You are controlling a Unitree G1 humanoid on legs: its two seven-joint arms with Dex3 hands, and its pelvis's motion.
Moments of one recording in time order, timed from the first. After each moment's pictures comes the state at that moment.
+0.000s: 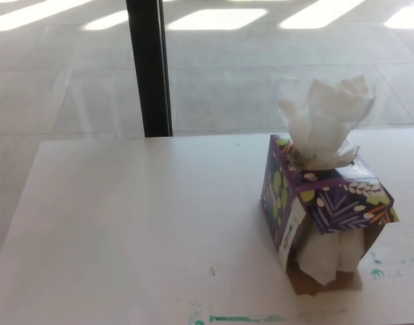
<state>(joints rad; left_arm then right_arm) 0.01 0.49 0.30 1.06 -0.09 0.02 -0.30 0.30 -0.73 -0.37 0.95 0.06 -0.26 0.26</state>
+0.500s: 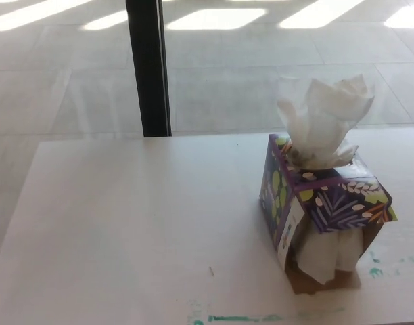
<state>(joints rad) -0.01 0.51 0.38 1.12 -0.15 0.01 -0.40 0.19 -0.82 -0.64 0.96 0.21 -0.24 0.37</state>
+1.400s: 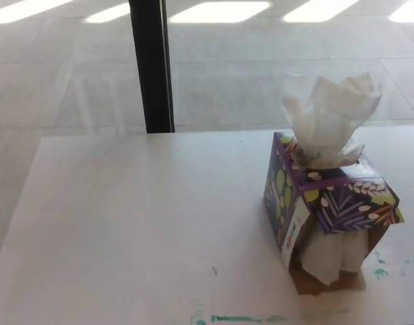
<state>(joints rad) 0.00 0.51 0.39 1.12 -0.17 0.00 -0.43 -0.61 -0.92 -0.23 0.20 0.16 0.10 0.32</state>
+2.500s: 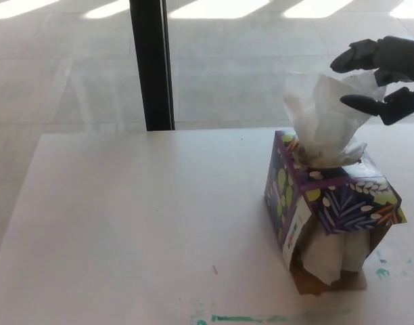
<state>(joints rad) 0.02 0.53 0.34 1.11 -0.17 -0.02 -0.43 -1.14 -0.75 0.55 0.45 -0.27 0.36 0.60</state>
